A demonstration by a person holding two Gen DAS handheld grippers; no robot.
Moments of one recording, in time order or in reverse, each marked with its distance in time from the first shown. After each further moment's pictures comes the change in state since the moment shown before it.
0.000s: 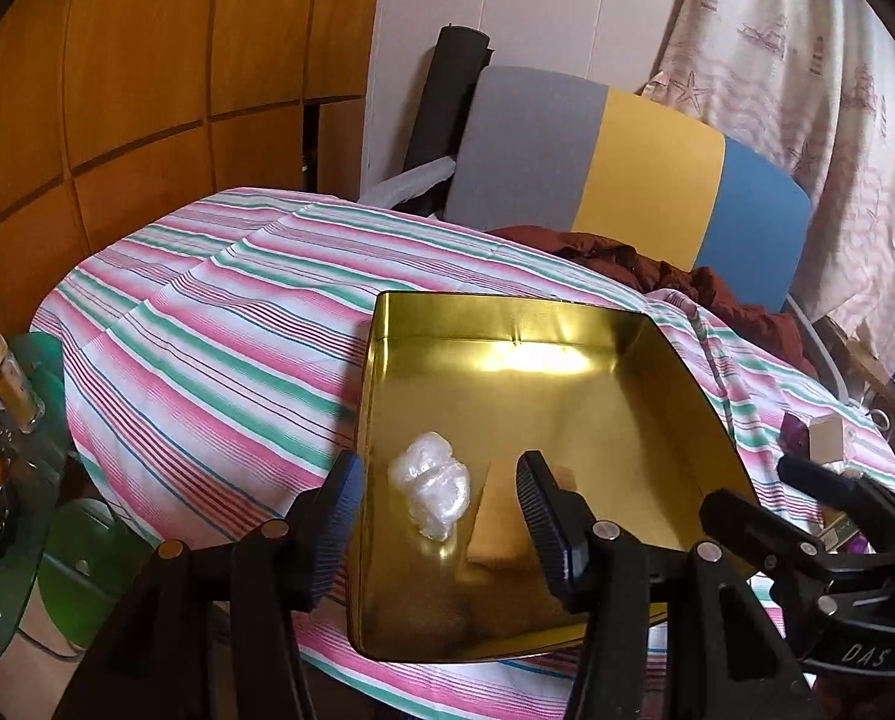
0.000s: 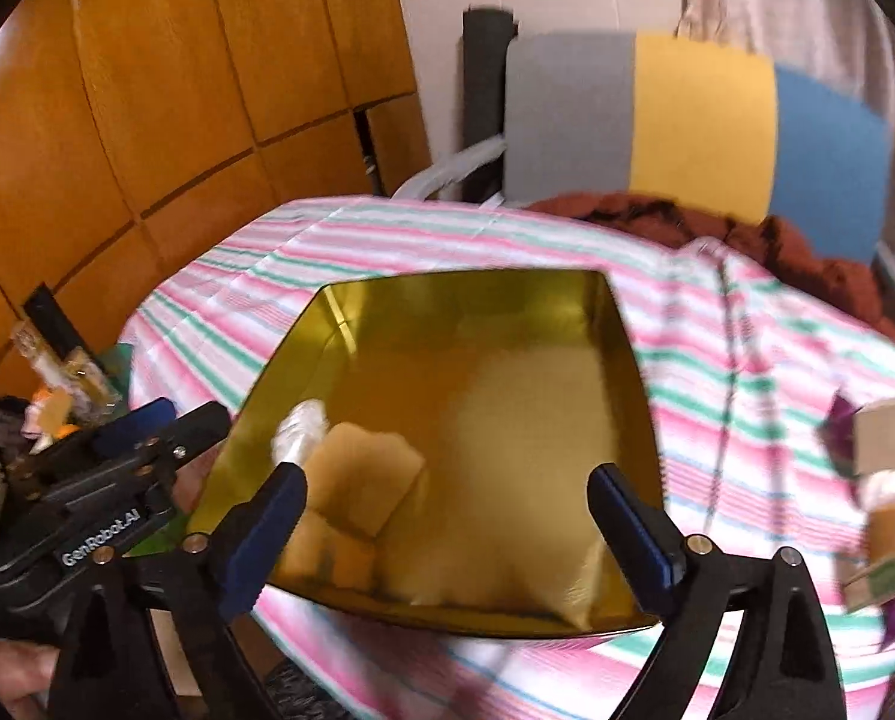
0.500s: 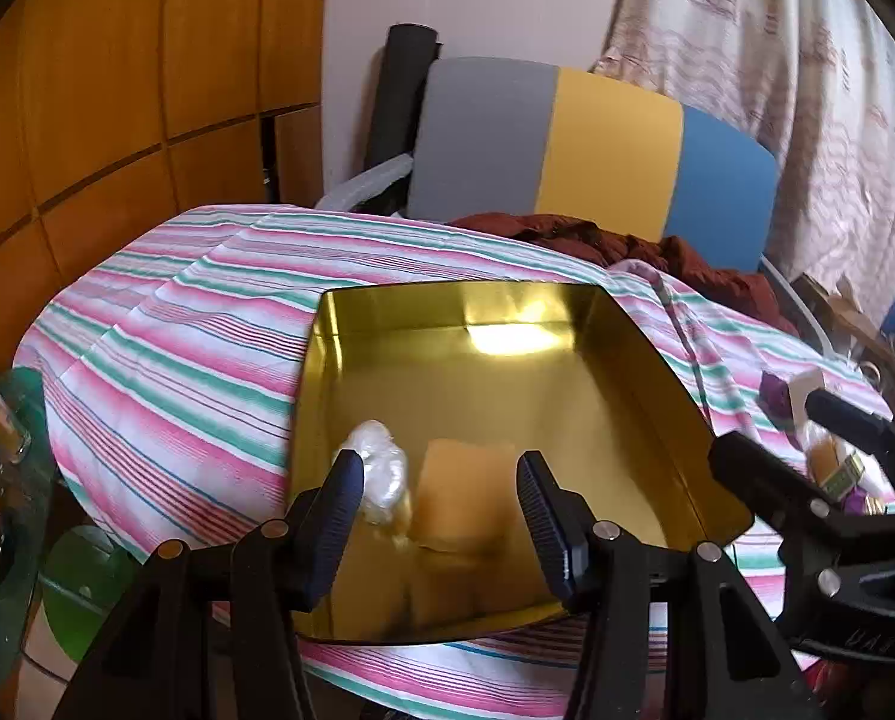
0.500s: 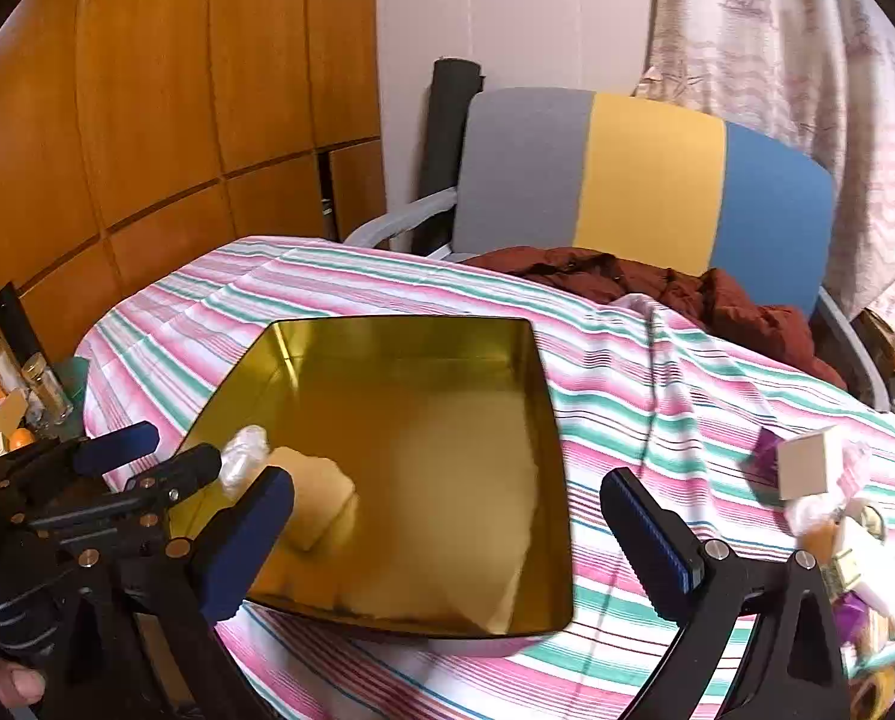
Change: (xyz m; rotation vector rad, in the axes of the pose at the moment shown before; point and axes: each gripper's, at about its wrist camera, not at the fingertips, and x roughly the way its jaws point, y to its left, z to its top) left arm -0.004 -0.037 -0.009 0.117 0.008 -0.033; right arm -0.026 -0.016 -0.006 -0.026 -0.114 -0.136
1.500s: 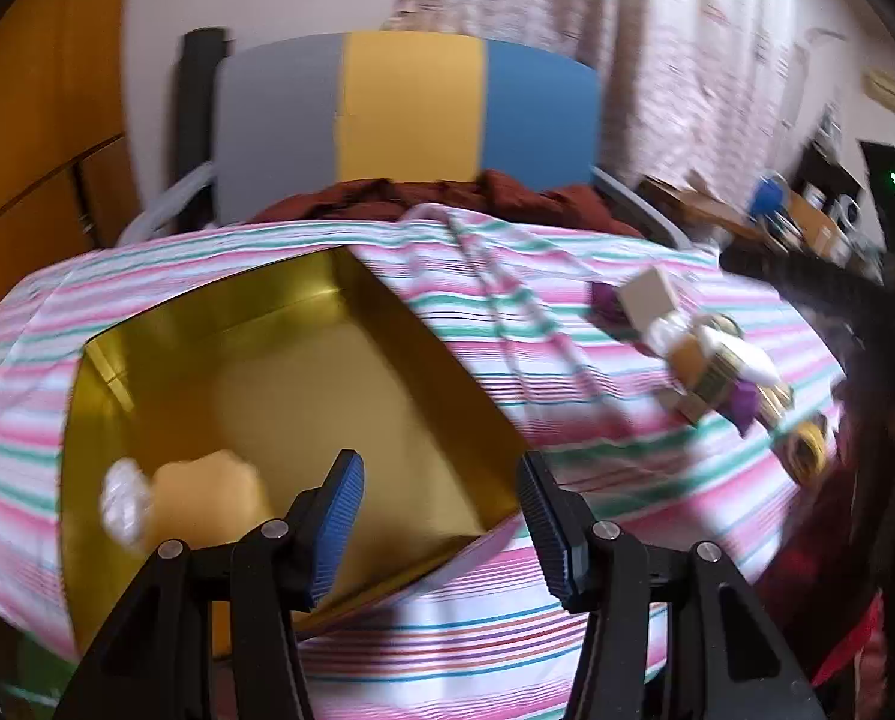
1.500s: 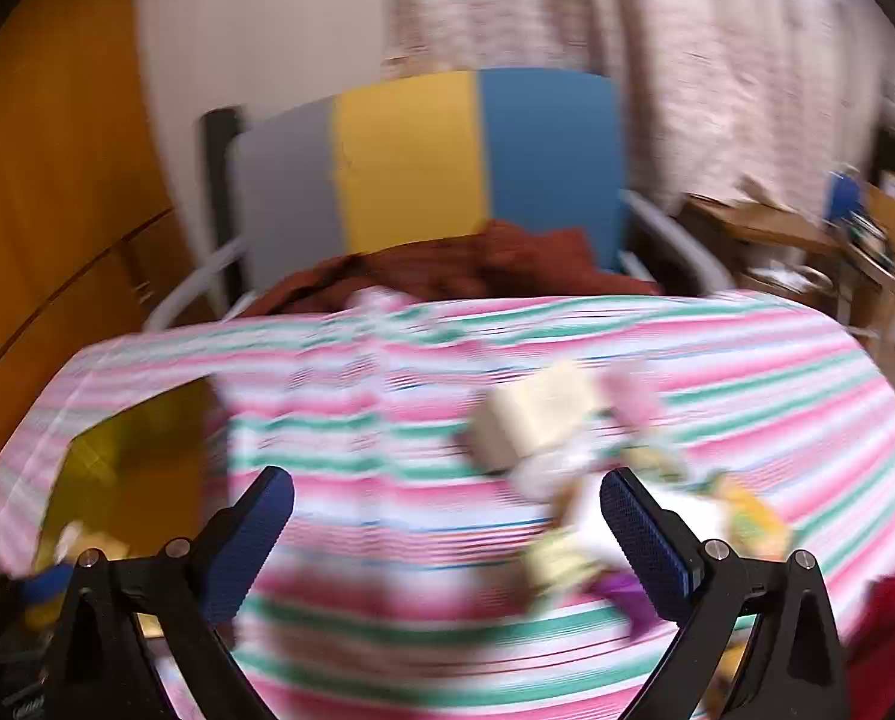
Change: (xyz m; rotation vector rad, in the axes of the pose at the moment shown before) left arm 0.013 -0.119 -0.007 0.303 0.076 -0.332; right arm -0.056 -0.226 -0.018 0.377 -0.003 -0.312
